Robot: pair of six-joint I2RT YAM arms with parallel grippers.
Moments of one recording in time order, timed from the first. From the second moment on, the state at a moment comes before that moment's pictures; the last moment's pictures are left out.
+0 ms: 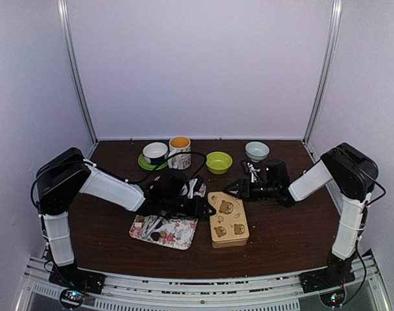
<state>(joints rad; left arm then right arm) -0.92 1.95 1.01 0.32 0.34 -0.77 0.47 1.93 0.79 0.67 -0.68 0.62</state>
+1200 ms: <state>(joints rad) -0.92 2.01 1.10 0.29 0.37 -0.74 0.45 1.87 0.40 1.14 -0.67 0.79</state>
